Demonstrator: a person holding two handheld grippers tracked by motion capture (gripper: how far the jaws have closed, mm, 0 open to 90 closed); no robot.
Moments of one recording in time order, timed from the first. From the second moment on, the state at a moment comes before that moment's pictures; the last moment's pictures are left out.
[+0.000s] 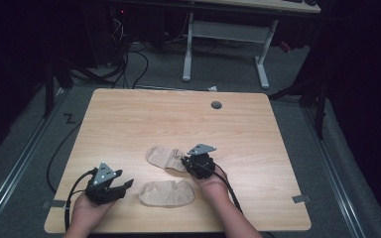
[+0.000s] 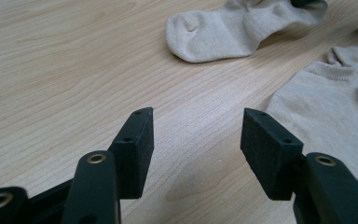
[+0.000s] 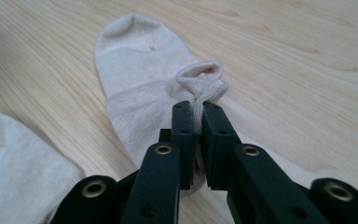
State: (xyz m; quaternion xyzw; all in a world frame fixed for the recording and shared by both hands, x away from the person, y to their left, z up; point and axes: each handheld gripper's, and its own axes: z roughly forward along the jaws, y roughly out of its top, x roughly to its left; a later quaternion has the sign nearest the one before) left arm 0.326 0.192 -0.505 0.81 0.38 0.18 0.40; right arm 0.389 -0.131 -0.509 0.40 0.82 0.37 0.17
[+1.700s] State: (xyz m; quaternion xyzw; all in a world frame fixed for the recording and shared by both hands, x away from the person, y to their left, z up) left arm 0.418 0.130 -0.517 0.81 0.41 0.15 0.39; right arm 0.391 -0.181 -0.516 0.46 0.79 0.37 0.18
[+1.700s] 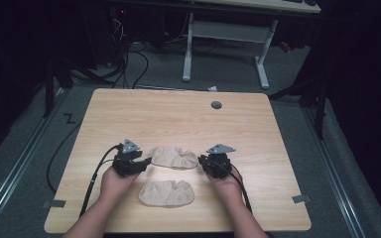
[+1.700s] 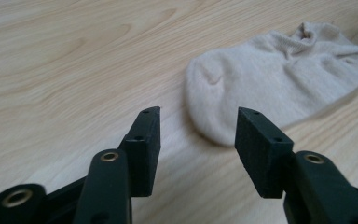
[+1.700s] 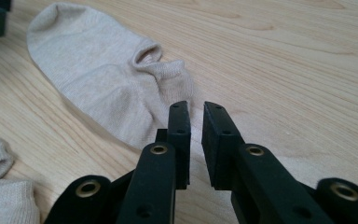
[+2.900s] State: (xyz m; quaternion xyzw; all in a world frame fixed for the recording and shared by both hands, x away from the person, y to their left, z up) left arm 0.400 0.127 -0.507 0.80 0.40 0.18 0.40; right arm 0.393 -0.158 -0.510 0.43 0.79 0.39 0.18
